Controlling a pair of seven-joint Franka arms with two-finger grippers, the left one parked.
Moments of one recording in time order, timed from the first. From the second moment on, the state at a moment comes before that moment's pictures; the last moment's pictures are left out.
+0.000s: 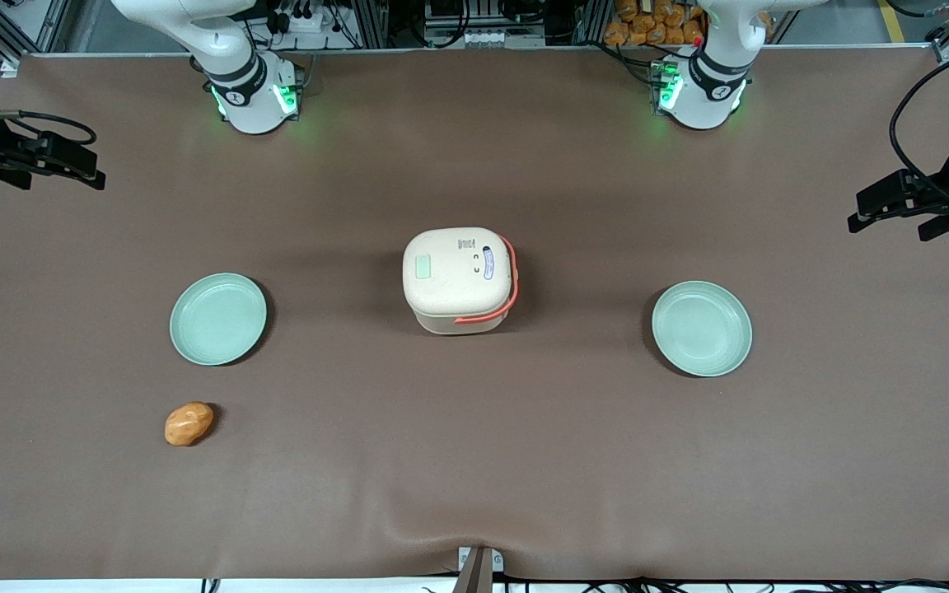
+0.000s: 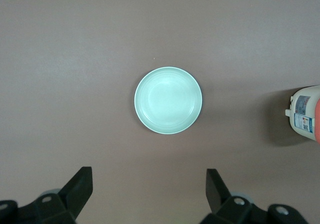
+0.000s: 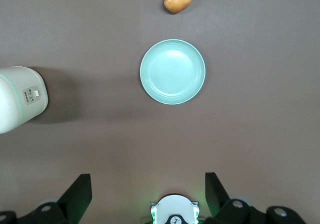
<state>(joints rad) 0.16 0.05 -0.12 -1.40 0.05 1.28 0.07</state>
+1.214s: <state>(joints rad) 0.17 0.05 -0.12 -1.40 0.05 1.28 0.01</state>
